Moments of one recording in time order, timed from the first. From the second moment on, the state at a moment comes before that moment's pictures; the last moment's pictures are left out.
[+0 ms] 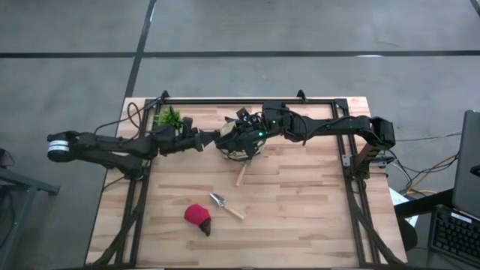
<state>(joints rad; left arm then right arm) 0.17 1.01 0.43 0.59 -0.12 -0.93 -0.12 1.71 1.39 0.27 -0.42 0.82</state>
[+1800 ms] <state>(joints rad) 0.09 0.95 0.44 0.29 0.56 -1.03 0.00 1.68 1.28 -0.59 -0.37 0.62</state>
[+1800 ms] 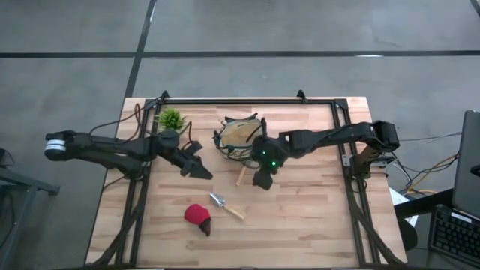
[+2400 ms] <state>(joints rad) -0.14 1.26 0.79 -0.11 0.27 -0.35 0.10 1.68 1.07 -0.58 -0.34 0.76</state>
